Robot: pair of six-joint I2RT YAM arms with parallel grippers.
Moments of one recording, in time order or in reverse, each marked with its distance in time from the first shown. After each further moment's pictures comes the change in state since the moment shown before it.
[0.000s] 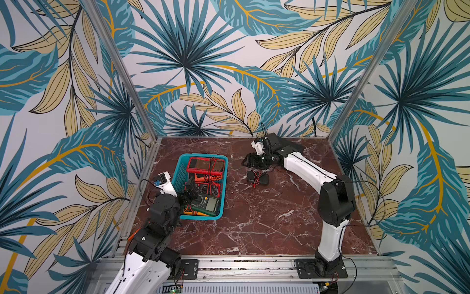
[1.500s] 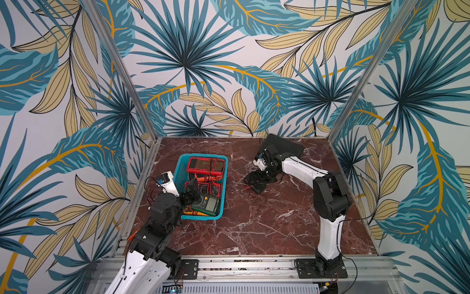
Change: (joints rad) left arm 0.000 0.016 0.000 0.001 0.048 -0.002; right arm -0.018 0.070 -0.116 -0.134 0.053 -0.278
